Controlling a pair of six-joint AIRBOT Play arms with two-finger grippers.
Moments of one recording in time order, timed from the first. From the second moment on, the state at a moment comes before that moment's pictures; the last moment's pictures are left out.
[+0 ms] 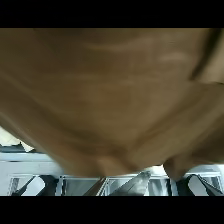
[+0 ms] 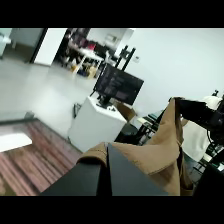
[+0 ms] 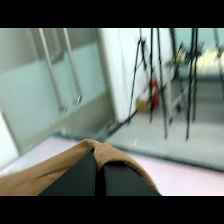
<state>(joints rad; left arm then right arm) 0.66 -1.07 1.54 -0.21 -1.57 -1.01 -0.55 -0.96 1.65 -0.23 1.24 0.92</state>
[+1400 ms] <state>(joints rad) 0.27 -2.27 1.95 0.54 -1.37 -1.19 -0.37 -2.02 1.59 -0.47 1.14 0.82</state>
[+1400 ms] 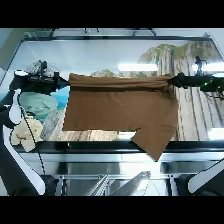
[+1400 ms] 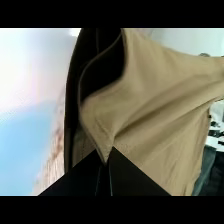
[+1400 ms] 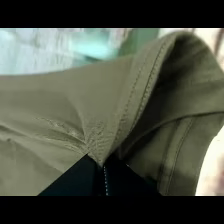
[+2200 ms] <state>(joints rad) 0.29 -2.23 2.05 0.78 -1.66 -1.43 -0.42 -1.94 1.64 -0.87 1.28 1.08</state>
